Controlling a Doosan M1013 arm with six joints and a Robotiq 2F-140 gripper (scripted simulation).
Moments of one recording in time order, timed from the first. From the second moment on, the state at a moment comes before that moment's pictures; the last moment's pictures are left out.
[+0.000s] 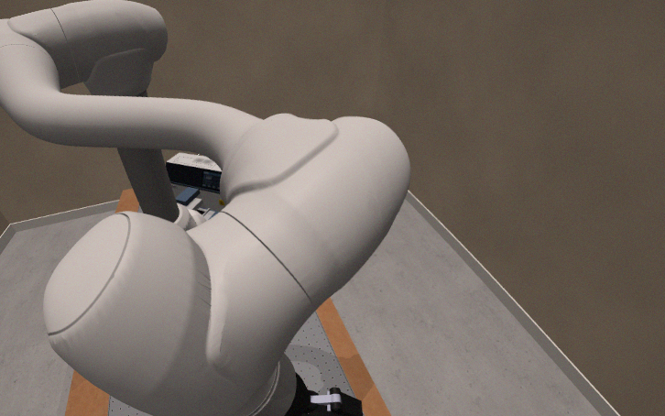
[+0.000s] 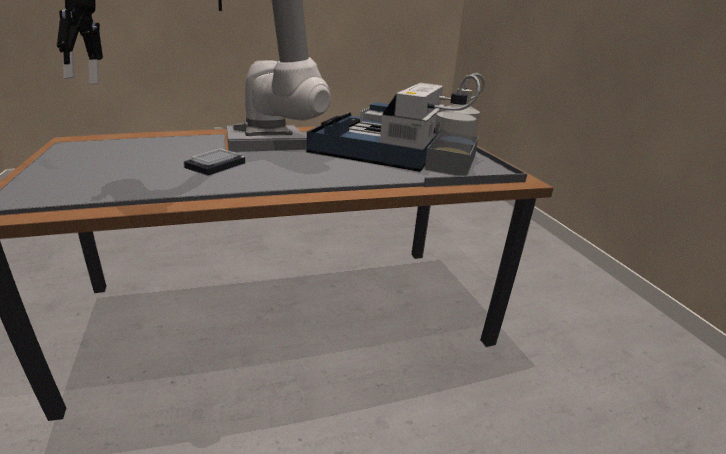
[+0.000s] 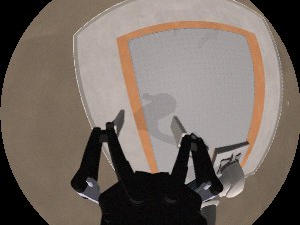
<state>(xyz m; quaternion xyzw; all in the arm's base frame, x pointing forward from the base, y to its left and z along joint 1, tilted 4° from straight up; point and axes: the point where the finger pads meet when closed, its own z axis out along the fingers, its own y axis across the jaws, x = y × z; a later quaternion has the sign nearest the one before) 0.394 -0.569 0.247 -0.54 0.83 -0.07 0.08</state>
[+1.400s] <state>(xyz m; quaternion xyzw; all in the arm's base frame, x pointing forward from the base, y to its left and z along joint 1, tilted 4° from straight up) 0.422 -0.384 0.250 -0.74 0.67 -0.05 0.06</state>
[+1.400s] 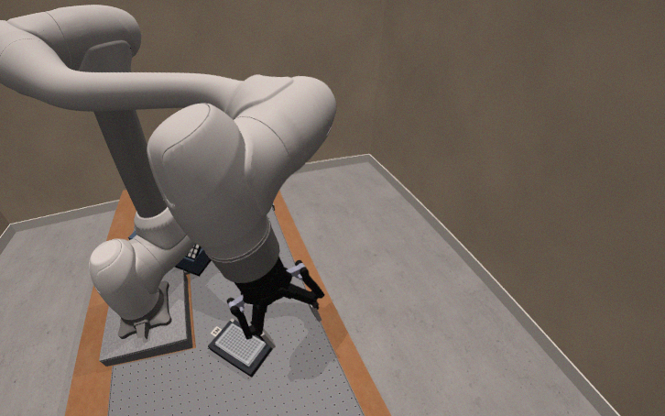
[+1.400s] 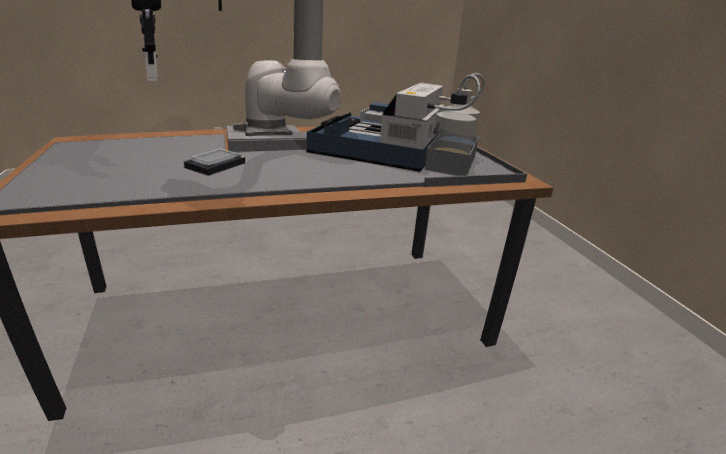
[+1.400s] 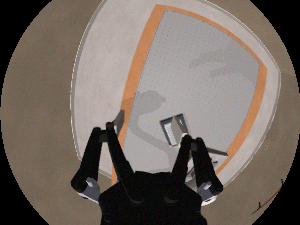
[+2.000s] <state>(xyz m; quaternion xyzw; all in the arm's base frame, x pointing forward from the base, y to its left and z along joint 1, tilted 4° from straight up) 0.416 -0.309 0.247 -0.80 0.60 -0.04 0.06</state>
